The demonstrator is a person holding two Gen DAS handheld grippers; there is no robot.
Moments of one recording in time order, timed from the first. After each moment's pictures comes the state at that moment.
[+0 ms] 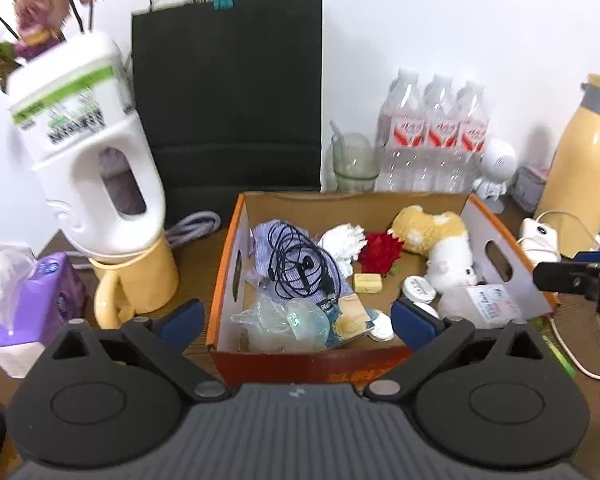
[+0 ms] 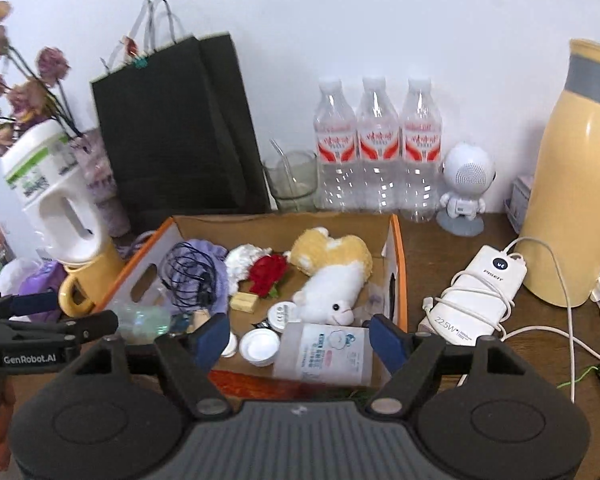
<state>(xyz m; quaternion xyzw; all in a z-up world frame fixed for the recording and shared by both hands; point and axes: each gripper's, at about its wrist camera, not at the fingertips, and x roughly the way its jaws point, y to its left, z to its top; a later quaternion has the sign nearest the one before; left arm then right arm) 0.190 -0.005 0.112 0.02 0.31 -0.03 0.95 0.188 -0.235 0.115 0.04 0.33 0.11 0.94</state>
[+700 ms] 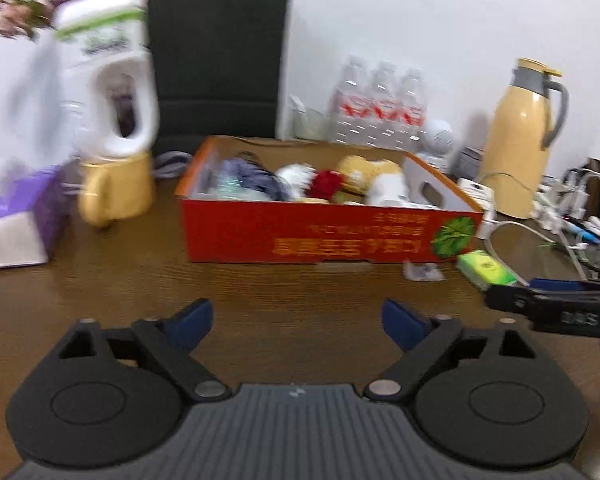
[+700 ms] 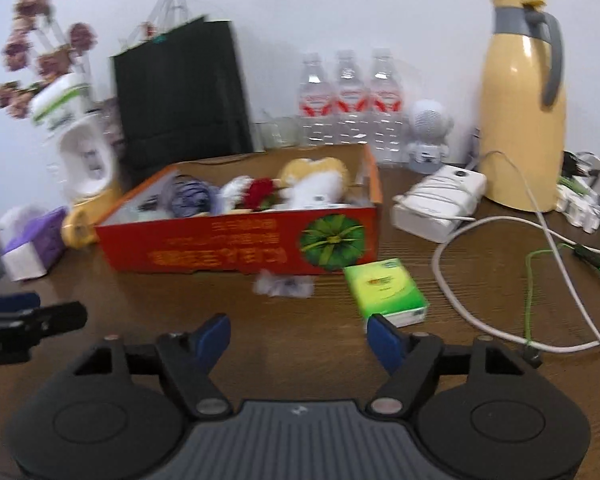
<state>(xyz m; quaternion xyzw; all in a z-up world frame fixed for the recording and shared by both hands) 0.085 -0.011 0.042 -0.02 0.28 -0.09 0.95 0.075 -0.241 0.024 0.05 0.29 0.07 0.95</state>
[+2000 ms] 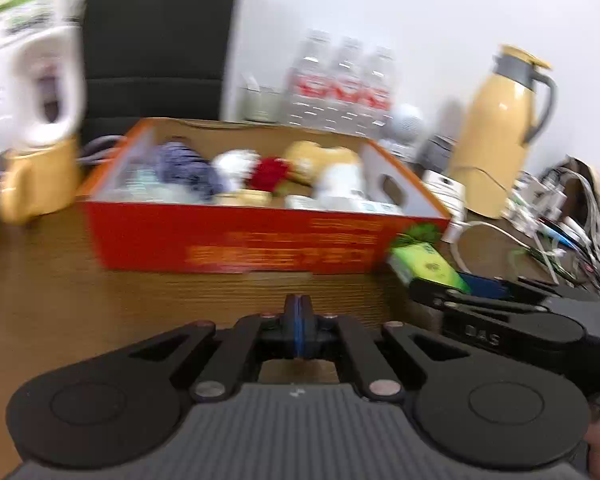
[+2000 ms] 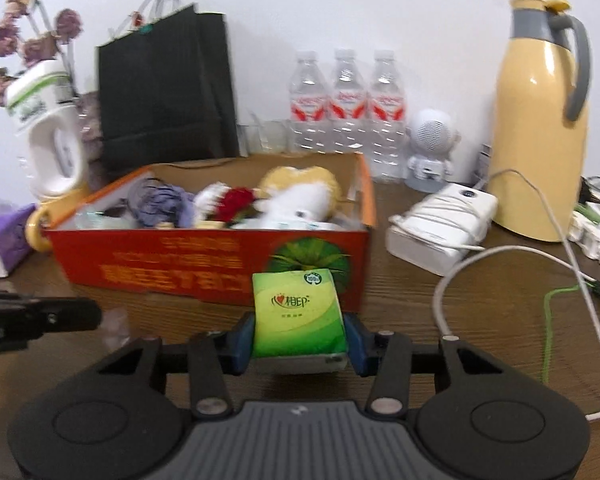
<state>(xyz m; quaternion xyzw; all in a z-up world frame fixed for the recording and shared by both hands) 0.120 -0.041 0.040 -0.05 0.31 -0.12 0.94 0.123 -0.242 0.004 0.02 0.27 0.08 0.96</state>
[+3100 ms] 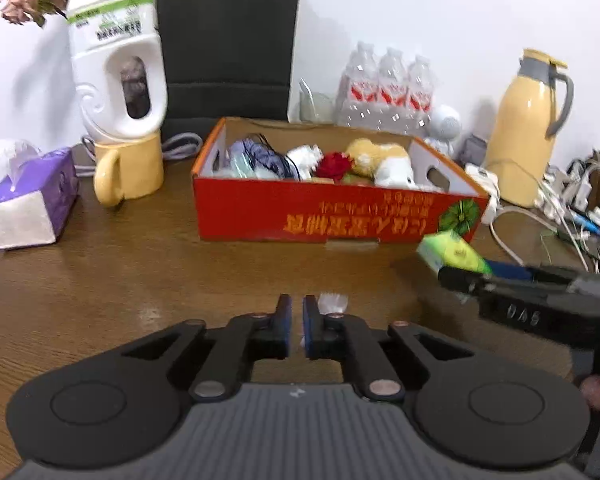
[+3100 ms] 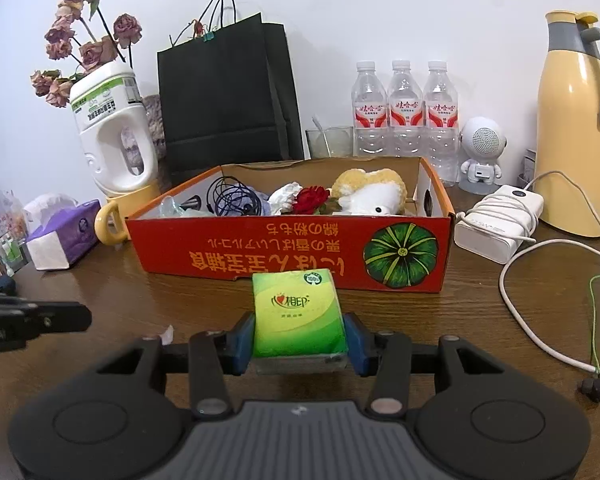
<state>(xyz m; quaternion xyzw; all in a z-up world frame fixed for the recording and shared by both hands) 0.068 0.001 0.036 -0.02 0.31 -0.08 0.95 0.083 -0.211 0.004 0.03 0.26 0.14 0.96</state>
